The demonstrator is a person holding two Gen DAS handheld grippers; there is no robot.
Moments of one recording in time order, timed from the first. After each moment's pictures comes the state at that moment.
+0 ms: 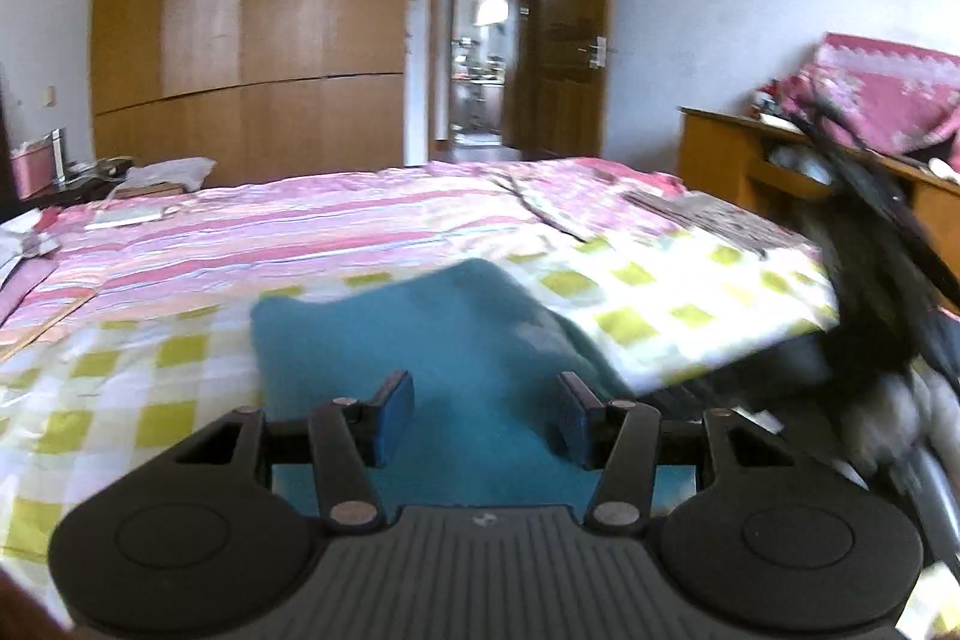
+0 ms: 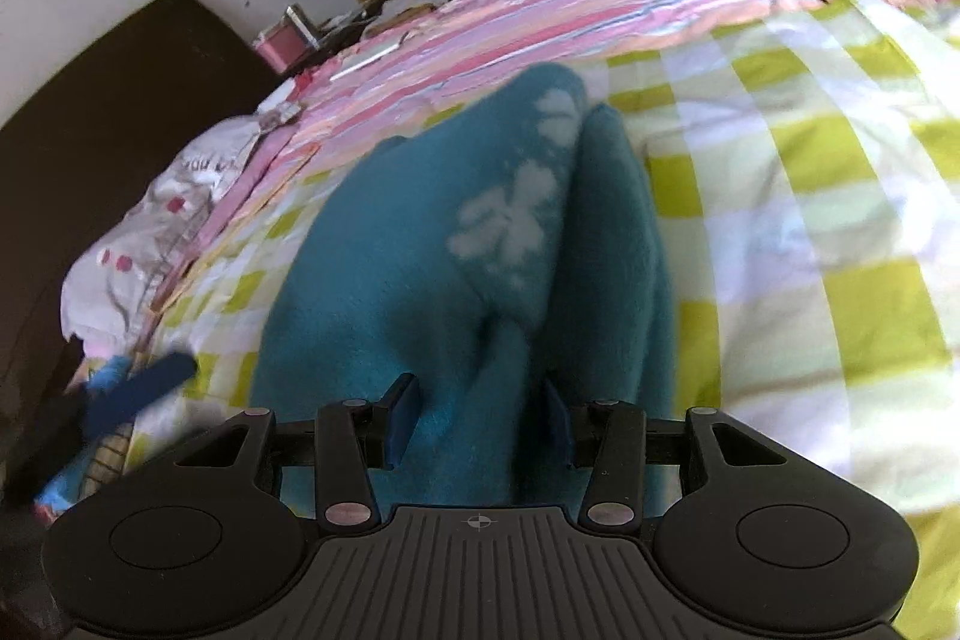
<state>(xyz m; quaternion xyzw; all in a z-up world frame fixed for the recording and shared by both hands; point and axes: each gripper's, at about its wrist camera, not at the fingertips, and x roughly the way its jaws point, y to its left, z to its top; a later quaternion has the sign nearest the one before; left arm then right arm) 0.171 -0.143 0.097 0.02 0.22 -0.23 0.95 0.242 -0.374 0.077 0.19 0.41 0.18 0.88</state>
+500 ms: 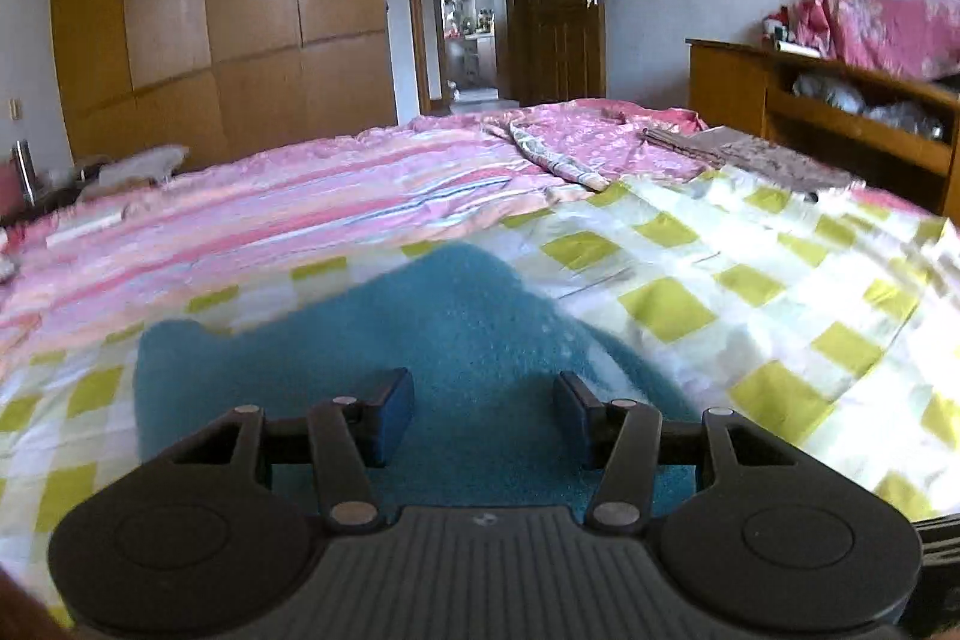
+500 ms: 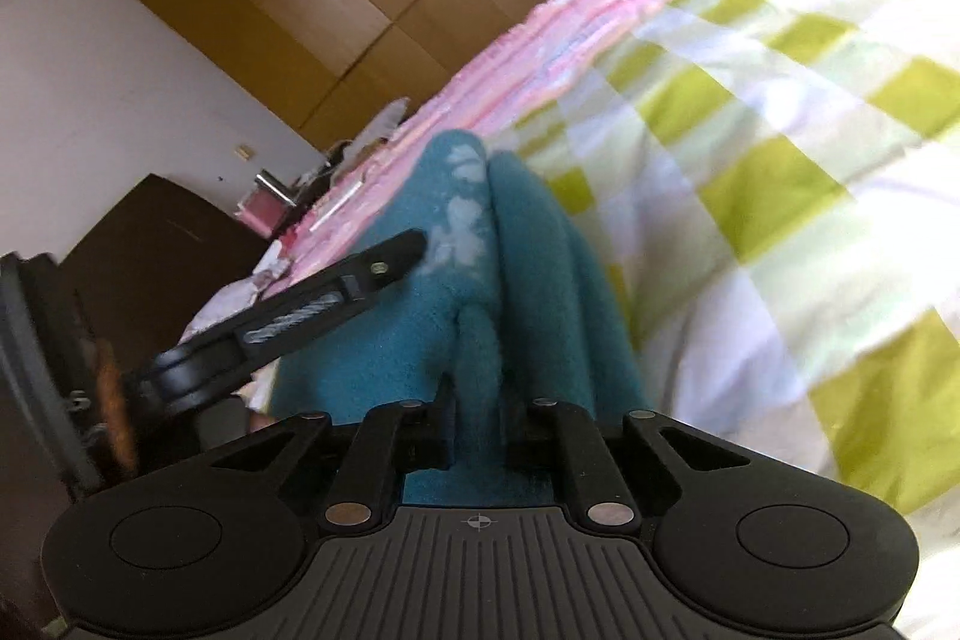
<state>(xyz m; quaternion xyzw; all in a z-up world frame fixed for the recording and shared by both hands) 0.260 -0.236 0.045 0.09 0.24 -0.22 0.94 0.192 -0.423 0.035 0.34 0.31 0.12 0.88</state>
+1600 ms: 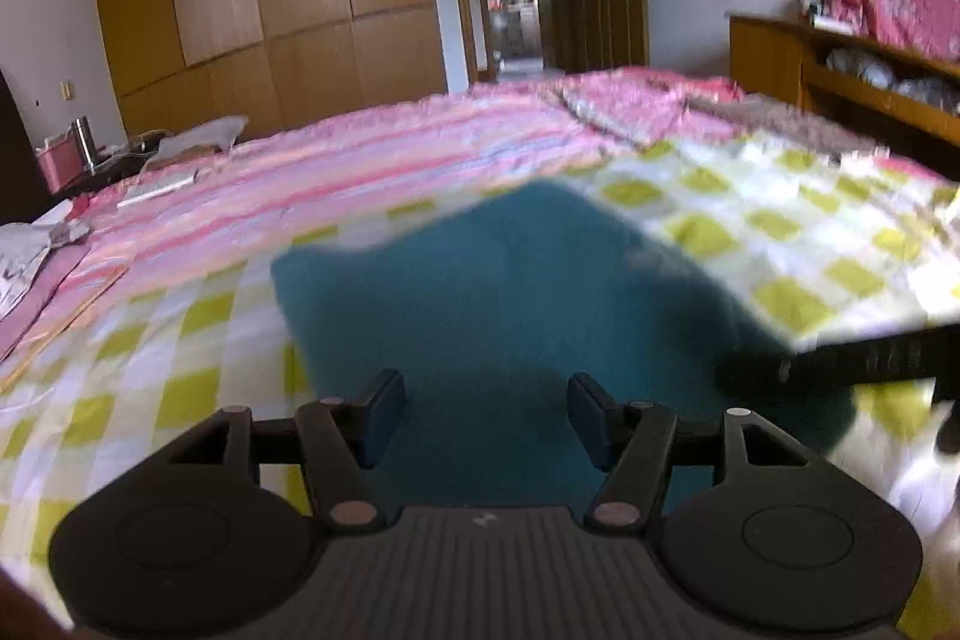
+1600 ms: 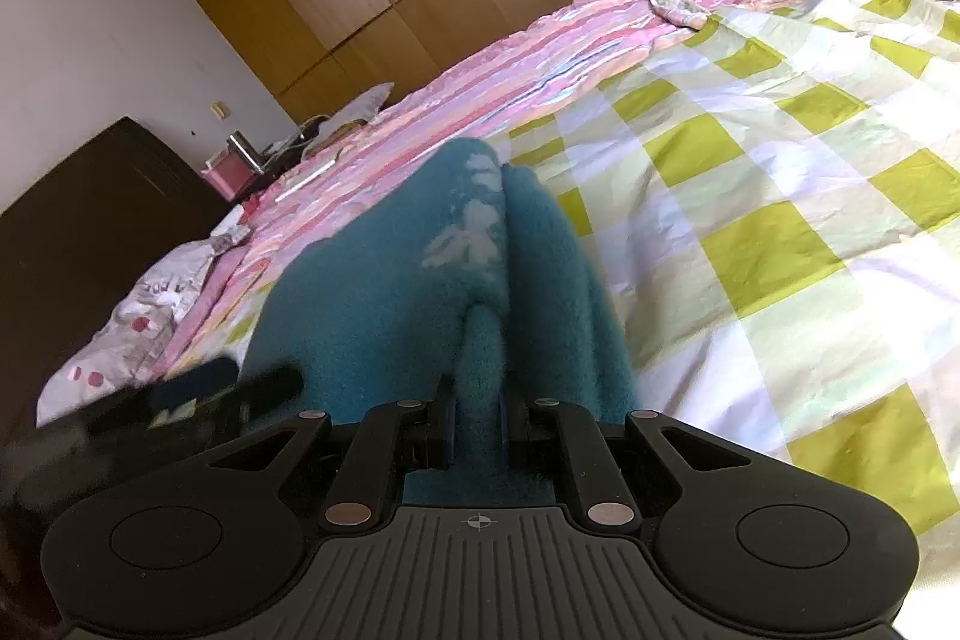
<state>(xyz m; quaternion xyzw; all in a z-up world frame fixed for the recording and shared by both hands) 0.194 -0.169 0.058 0.11 0.28 -0.17 0.94 0.195 -0.400 0.055 0.25 0.32 0.09 0.91</state>
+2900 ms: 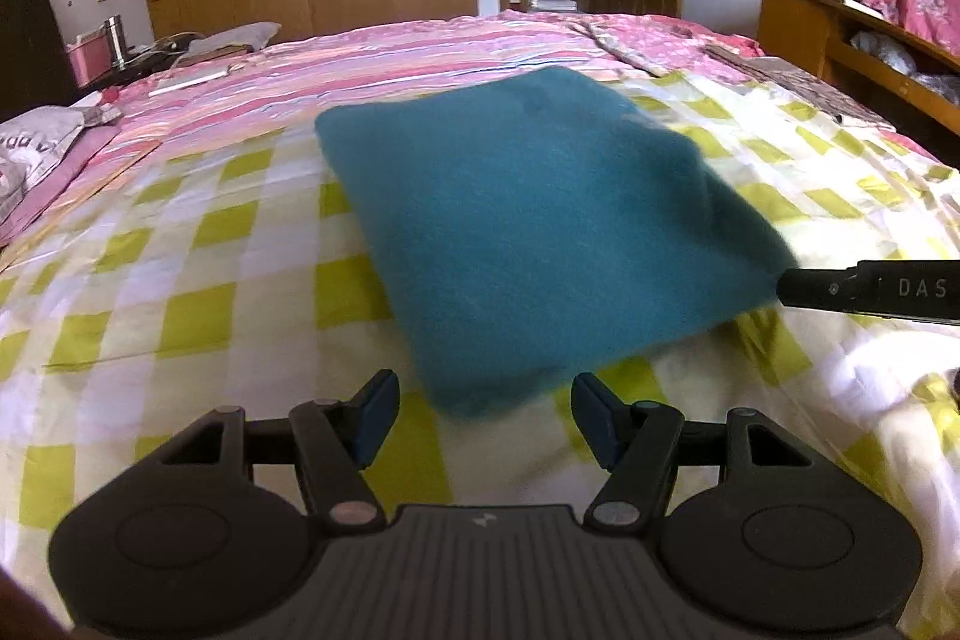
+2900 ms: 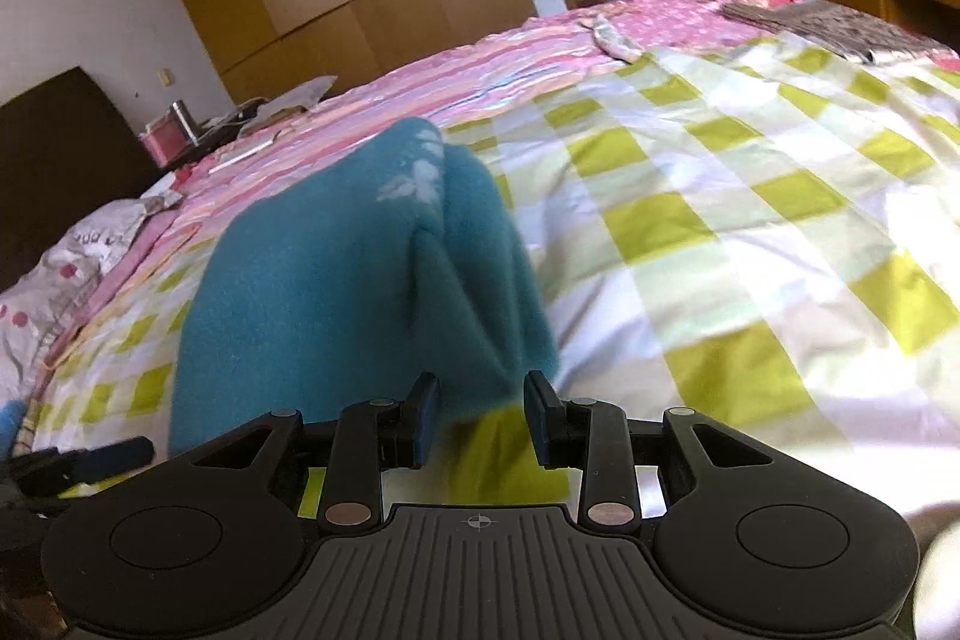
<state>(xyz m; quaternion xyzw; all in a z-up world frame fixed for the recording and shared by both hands) 0.124 -0.137 0.039 0.06 0.35 -0.15 0.92 0.130 -0.387 0.062 0.17 0.32 0.01 0.93</state>
